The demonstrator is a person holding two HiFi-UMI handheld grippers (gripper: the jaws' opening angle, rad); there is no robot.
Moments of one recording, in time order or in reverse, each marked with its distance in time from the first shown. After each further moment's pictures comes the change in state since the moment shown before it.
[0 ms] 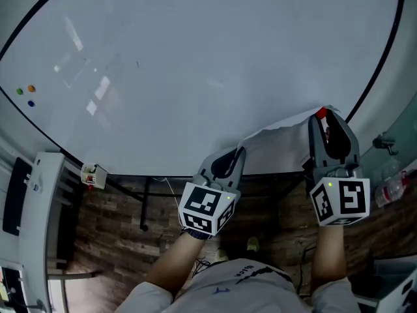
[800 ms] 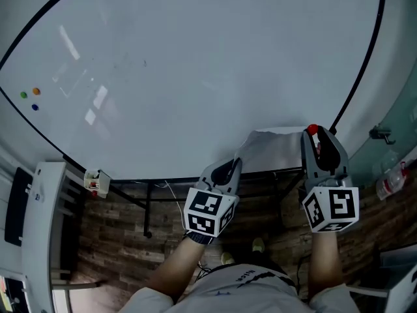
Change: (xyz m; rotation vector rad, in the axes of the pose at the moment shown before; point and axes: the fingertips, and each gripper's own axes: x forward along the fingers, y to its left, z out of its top) left arm -0.034 -0.001 -0.042 -0.013 0.116 -0.005; right arm -0.047 0.028 -0.027 0.062 0.046 -0.051
